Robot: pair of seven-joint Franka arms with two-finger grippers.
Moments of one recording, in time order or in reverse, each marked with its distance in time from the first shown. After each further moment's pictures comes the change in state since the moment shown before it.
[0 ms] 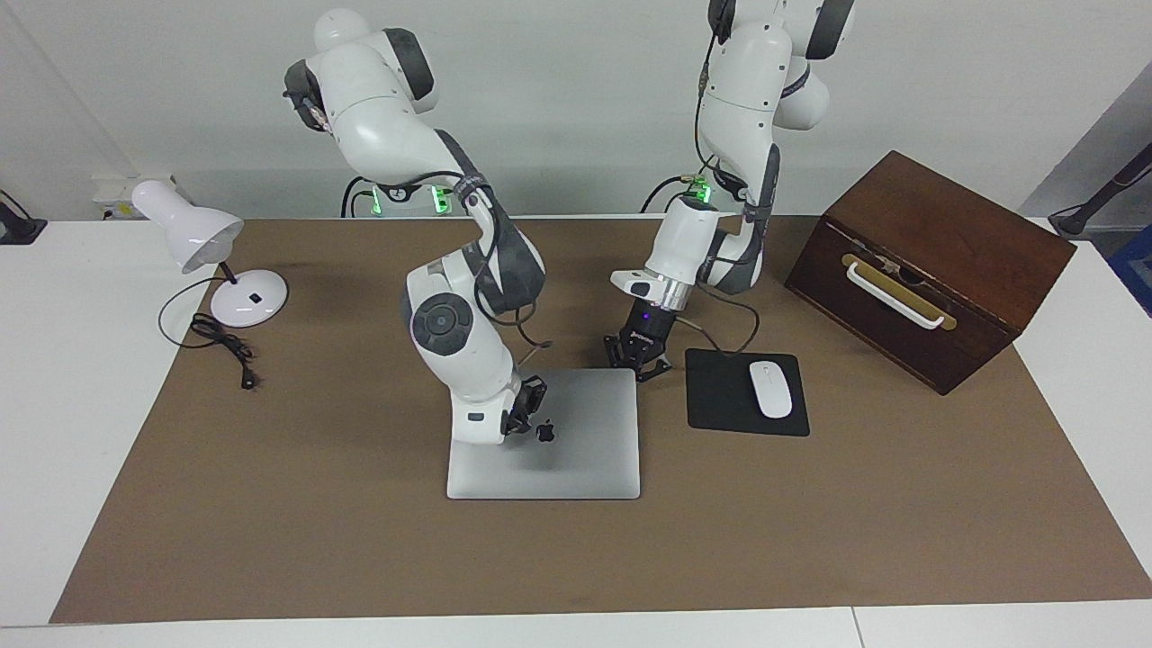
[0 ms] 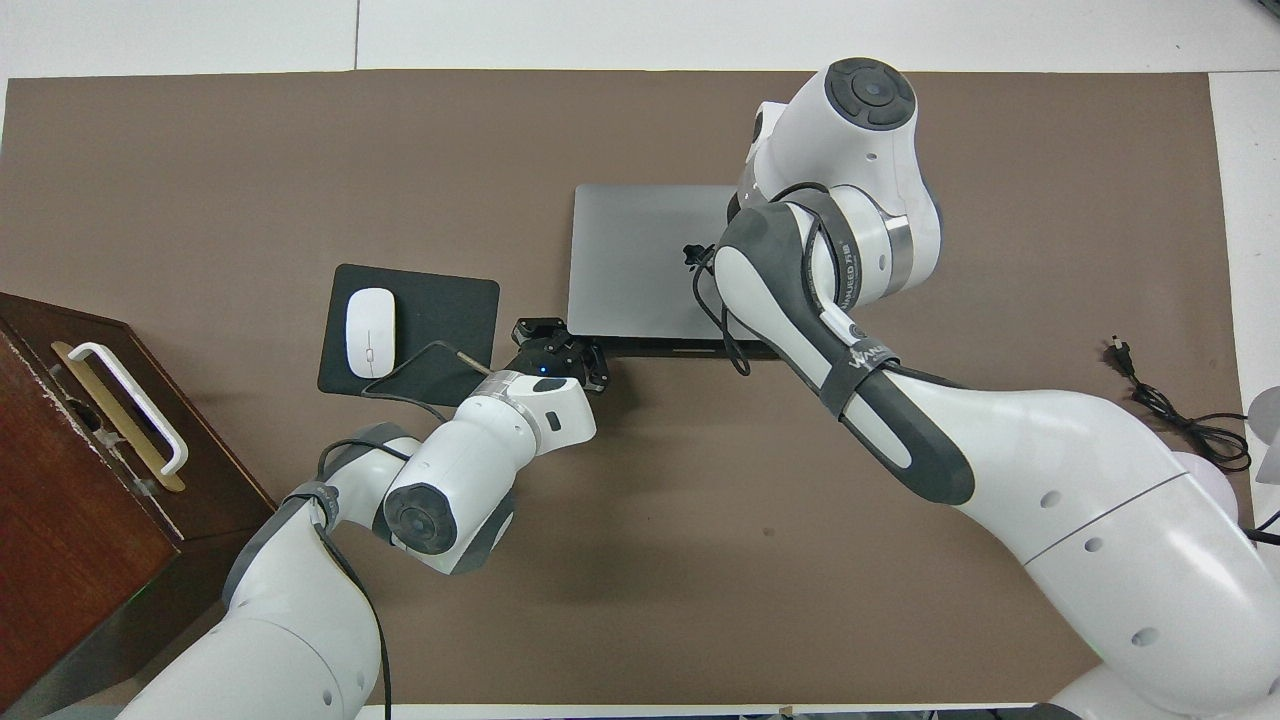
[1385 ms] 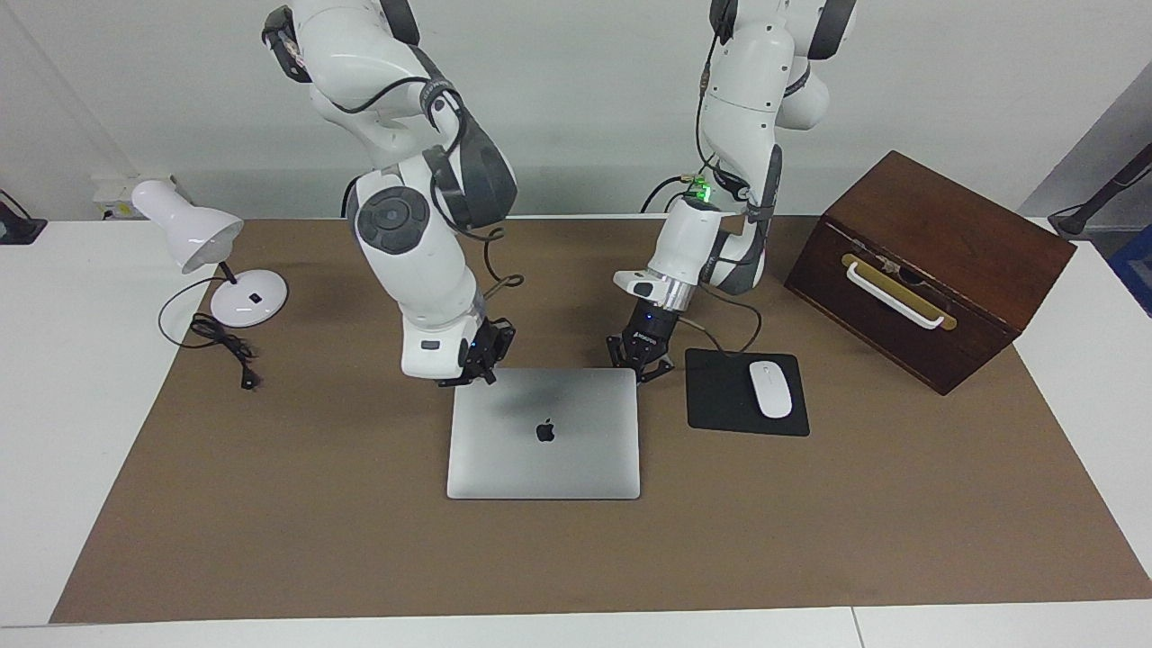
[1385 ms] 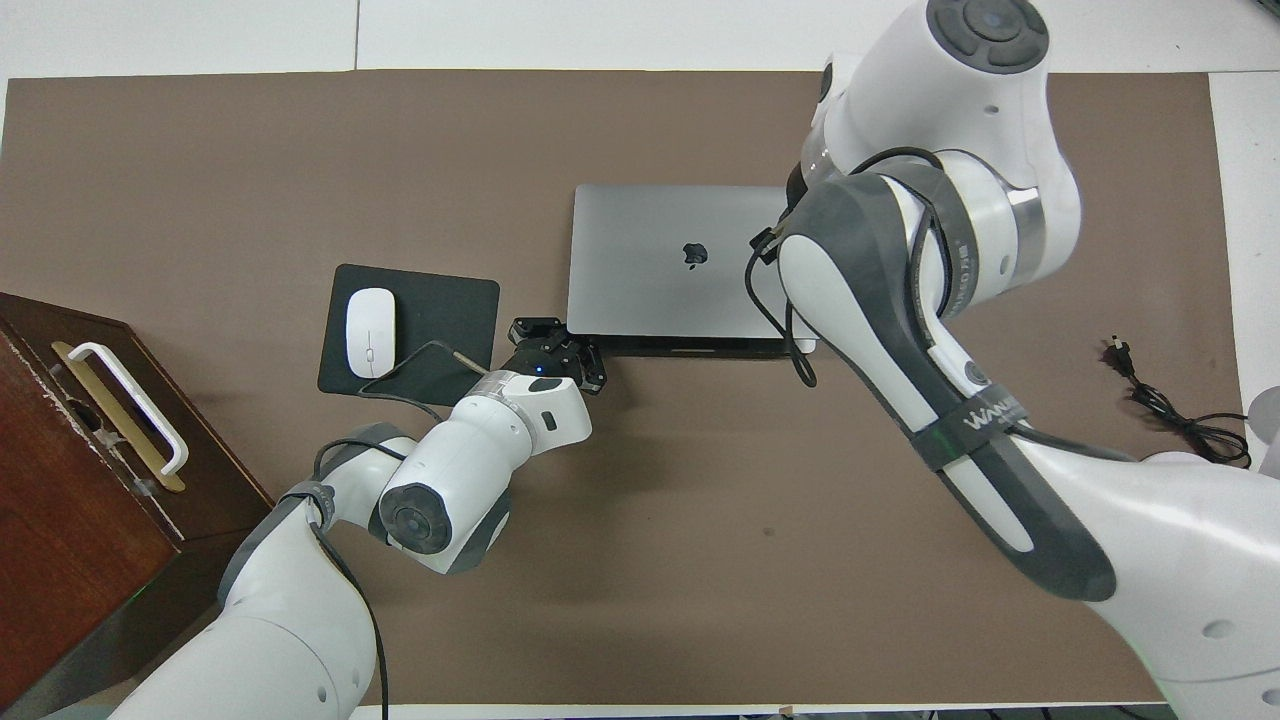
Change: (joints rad) left arm 0.028 -0.004 -0.010 -0.009 0.008 0.007 -0.002; right arm -0.045 -0.245 -0.019 -0.013 -0.022 -0.242 0.015
